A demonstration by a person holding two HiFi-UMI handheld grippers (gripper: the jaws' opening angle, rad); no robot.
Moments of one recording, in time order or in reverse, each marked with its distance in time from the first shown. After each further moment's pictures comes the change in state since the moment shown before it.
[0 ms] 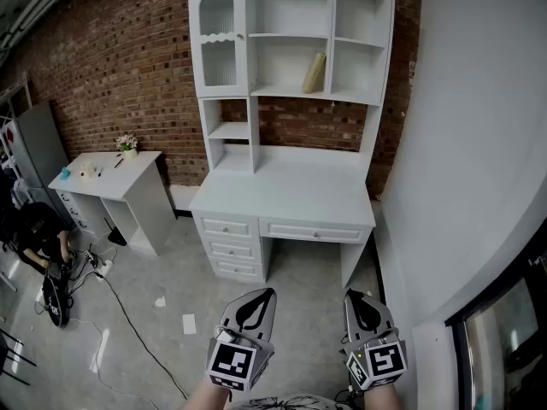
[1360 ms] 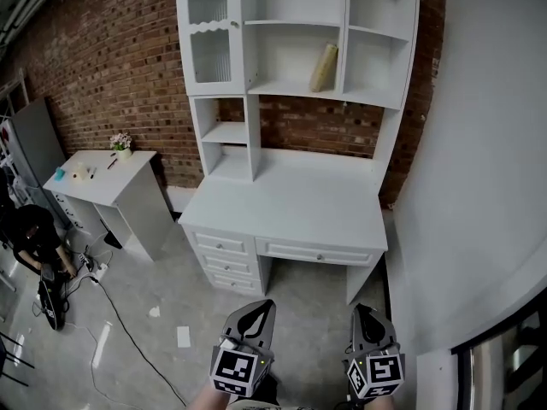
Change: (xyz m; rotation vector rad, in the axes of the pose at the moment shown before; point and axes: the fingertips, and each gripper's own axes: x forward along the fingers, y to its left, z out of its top) left arm 0.162 0.064 -0.069 -0.038 0.090 0.049; right arm 0.135 -0.112 -0.083 0.068 0.143 -0.092
